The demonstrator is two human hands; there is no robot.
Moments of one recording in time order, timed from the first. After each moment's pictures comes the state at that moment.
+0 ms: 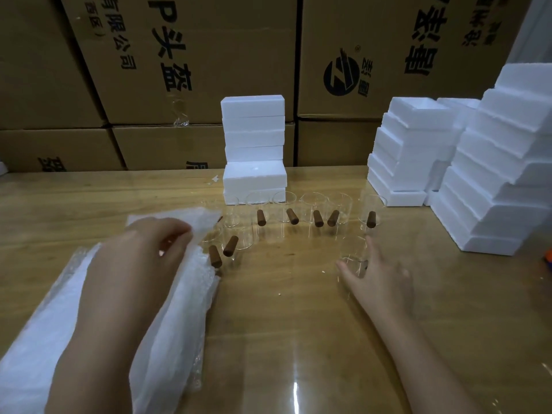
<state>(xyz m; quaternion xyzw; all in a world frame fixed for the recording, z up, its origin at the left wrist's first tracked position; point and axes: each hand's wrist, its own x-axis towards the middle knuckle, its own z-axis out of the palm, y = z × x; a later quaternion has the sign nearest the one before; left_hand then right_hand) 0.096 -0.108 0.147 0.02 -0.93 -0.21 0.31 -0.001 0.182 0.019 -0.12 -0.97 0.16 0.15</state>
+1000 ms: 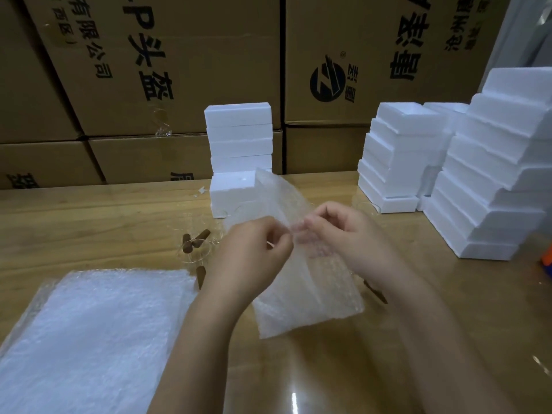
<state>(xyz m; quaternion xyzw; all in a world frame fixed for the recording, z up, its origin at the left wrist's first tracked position) 0.026 -0.017 0.149 -0.08 -0.93 -0.34 0.10 0.007 0.138 0.144 0.14 -0.81 0.57 0.04</state>
